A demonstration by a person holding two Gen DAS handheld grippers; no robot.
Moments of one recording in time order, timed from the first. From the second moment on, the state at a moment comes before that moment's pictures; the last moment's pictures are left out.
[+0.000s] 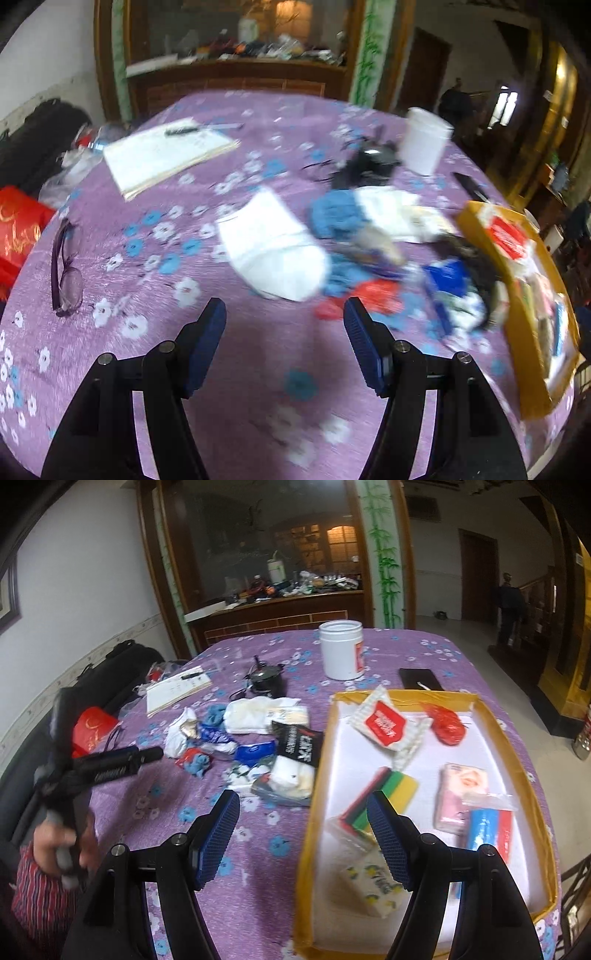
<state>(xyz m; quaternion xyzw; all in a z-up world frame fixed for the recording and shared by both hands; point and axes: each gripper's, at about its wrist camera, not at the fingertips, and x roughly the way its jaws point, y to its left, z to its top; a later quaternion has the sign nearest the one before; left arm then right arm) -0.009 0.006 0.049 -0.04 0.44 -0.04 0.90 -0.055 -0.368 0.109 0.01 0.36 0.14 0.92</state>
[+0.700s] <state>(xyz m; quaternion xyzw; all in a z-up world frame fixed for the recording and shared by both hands) 0.054 0.017 0.023 -0.09 0.46 -0.07 0.88 -0.037 -0.334 0.096 0.02 0.40 0.19 0.90</state>
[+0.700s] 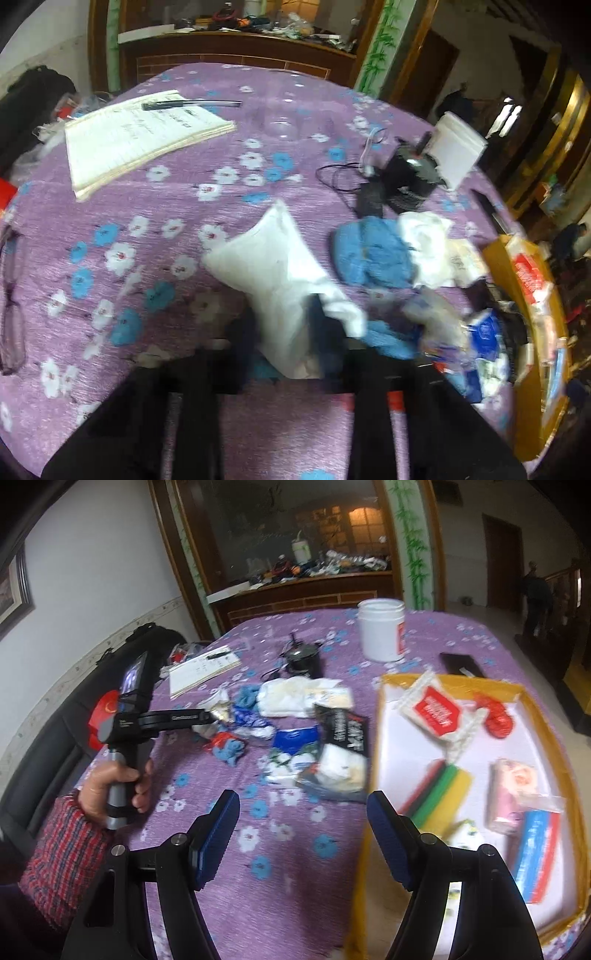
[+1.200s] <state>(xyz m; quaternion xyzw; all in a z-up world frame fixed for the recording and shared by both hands) -0.017 0.035 0.027 -0.10 0.44 -0.10 0.89 0.013 -0.248 0.067 0.02 0.46 0.27 0.85</state>
